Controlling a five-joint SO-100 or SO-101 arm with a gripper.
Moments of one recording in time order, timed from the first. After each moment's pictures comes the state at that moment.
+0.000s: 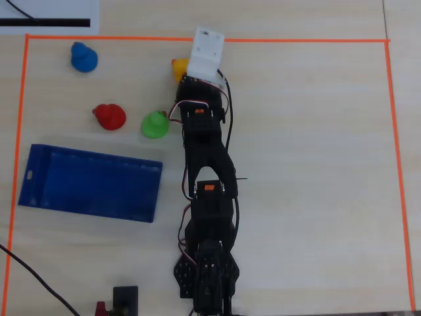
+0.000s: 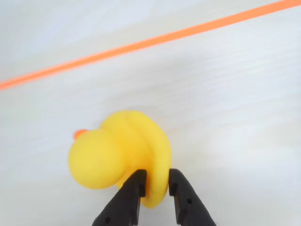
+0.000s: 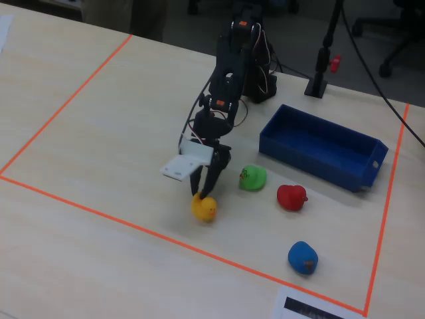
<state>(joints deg) 1.4 73.9 101.3 13.3 -68.0</state>
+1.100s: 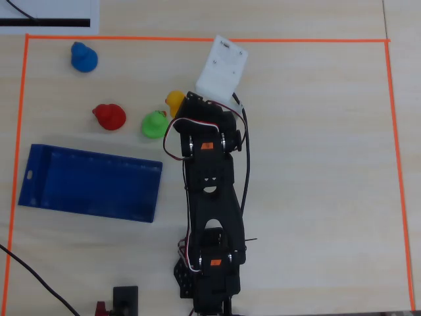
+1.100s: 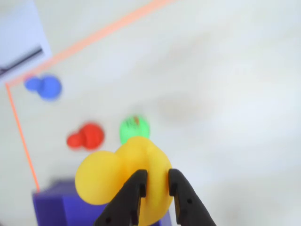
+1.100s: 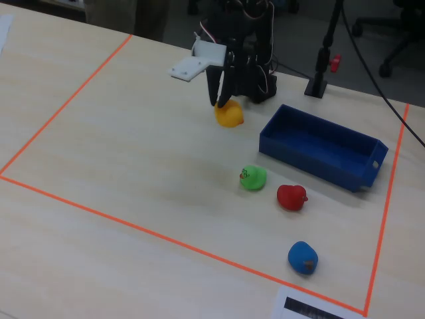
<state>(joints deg) -1.7 114.1 84.9 81.7 -57.8</state>
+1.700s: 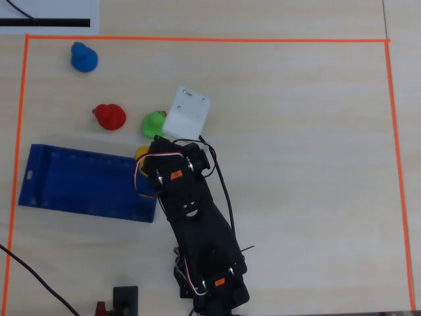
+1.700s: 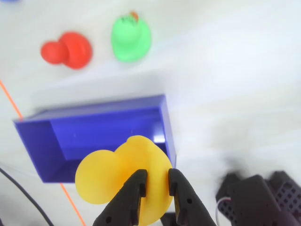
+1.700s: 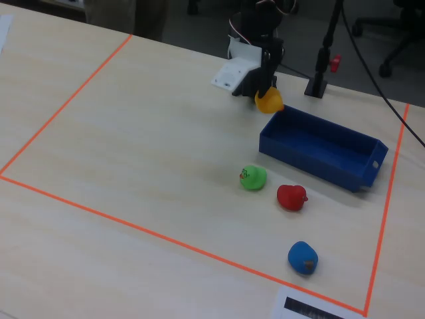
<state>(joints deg) -19.4 123.2 96.6 94.6 -43.4</state>
